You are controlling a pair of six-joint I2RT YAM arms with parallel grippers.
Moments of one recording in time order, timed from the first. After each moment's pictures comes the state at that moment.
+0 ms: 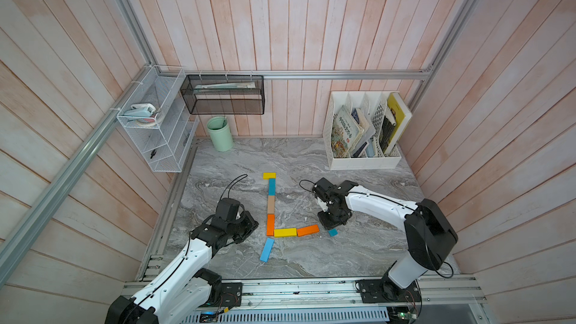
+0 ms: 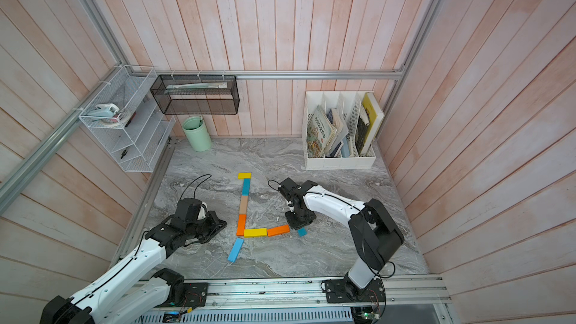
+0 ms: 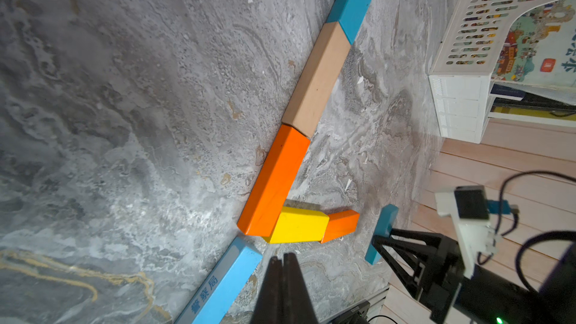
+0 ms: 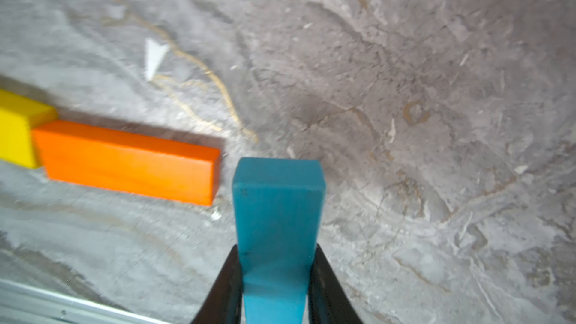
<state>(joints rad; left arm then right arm) -0.38 0.91 0.48 -0.45 0.32 -1.08 0.78 1.61 1.10 -0.99 -0.01 0.31</state>
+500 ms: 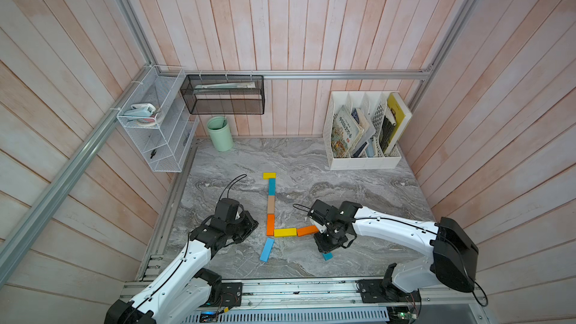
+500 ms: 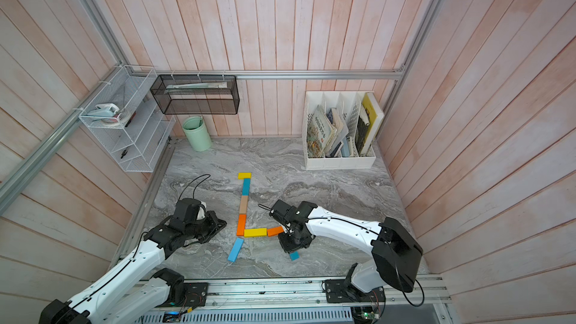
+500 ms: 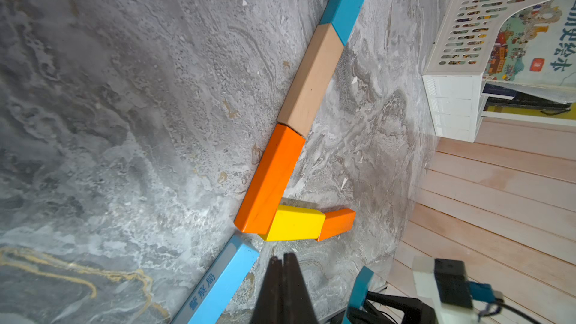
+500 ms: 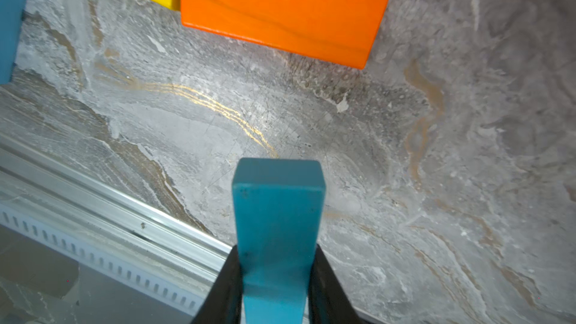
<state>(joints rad) -0.38 0.89 0.48 -0.46 0.32 -1.08 1.00 1.47 0.93 -0.94 -0.13 0.55</state>
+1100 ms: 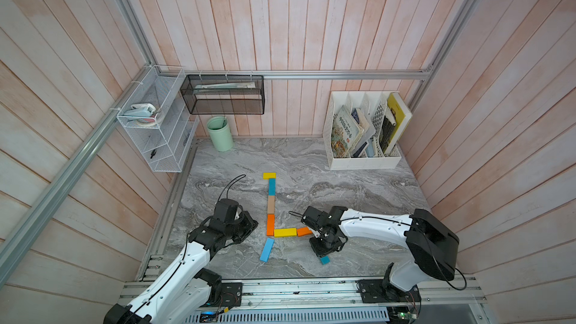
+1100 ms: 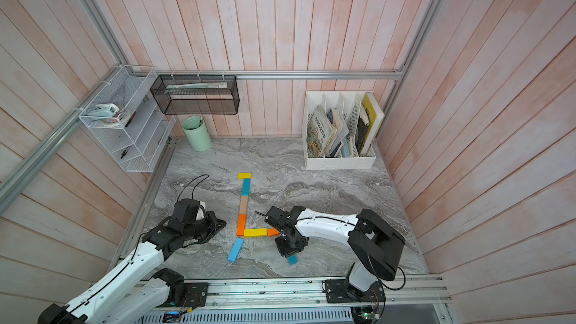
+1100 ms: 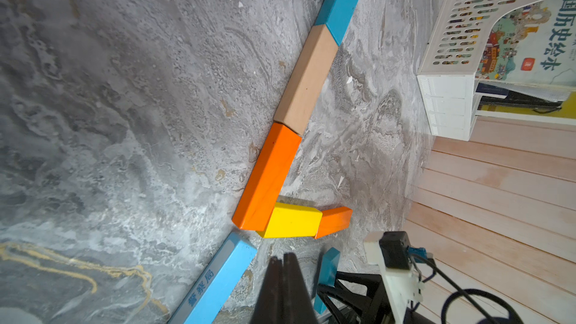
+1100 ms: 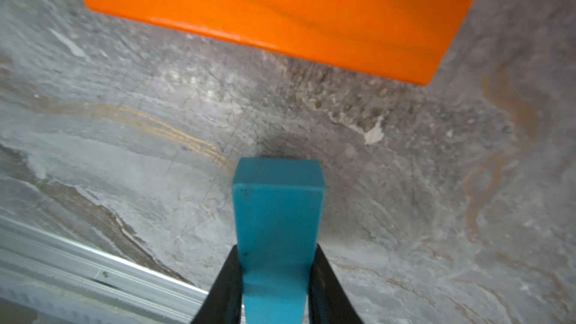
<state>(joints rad) -0.38 0.86 0.48 -0.47 0.32 -1.08 1.02 1.60 0.91 -0.85 -0.12 0.57</state>
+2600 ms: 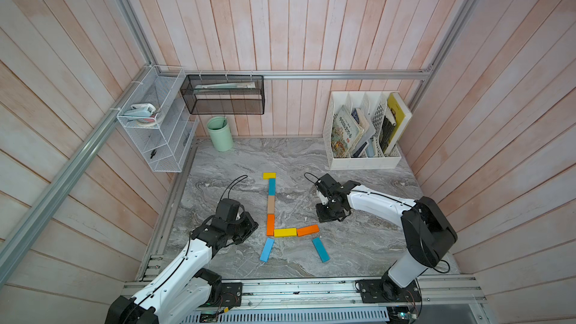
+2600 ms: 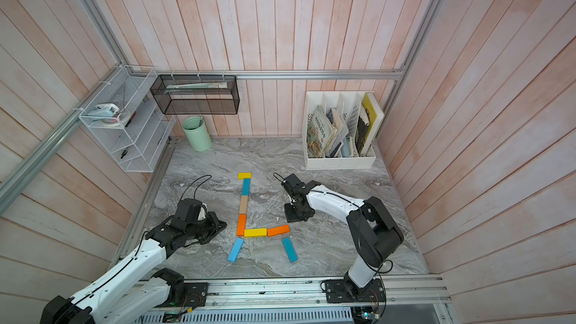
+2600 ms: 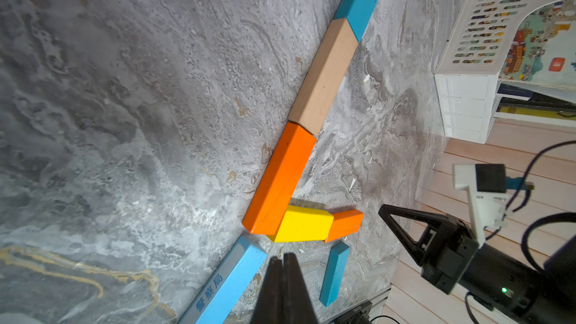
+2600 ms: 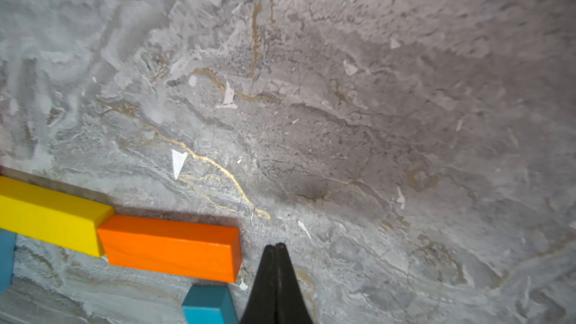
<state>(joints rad) -0.38 0.91 0.47 -0.46 0.32 -1.08 0.67 1.68 1.04 -0.73 -0.09 0.43</state>
